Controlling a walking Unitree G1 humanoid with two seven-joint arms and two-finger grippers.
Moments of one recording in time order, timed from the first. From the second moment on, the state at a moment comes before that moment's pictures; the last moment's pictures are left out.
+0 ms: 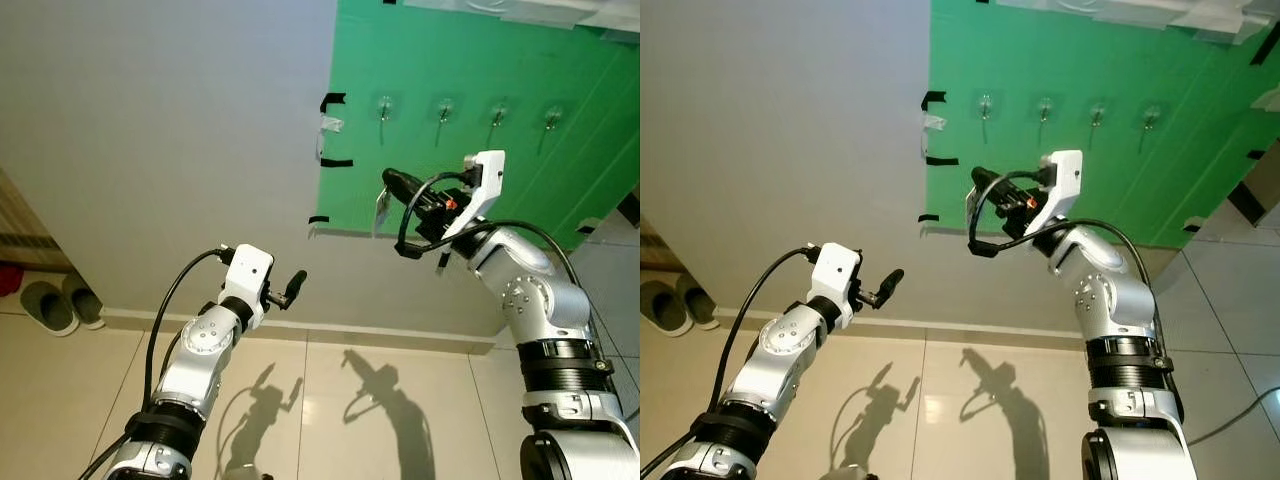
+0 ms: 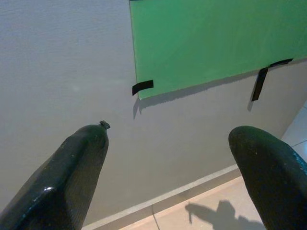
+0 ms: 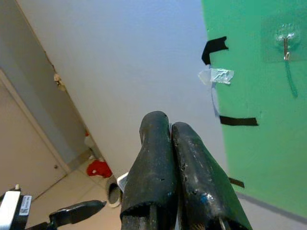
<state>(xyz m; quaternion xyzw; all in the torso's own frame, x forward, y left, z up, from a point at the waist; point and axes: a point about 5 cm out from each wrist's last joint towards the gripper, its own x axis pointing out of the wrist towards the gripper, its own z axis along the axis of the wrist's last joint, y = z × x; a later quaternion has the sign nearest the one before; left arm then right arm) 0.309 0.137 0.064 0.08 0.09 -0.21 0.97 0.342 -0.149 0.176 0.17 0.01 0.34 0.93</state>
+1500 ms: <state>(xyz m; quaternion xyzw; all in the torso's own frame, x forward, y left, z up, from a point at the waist) 0.314 0.134 0.079 0.06 0.05 -0.24 0.97 0.337 -0.138 0.172 0.29 0.00 0.30 0.91</state>
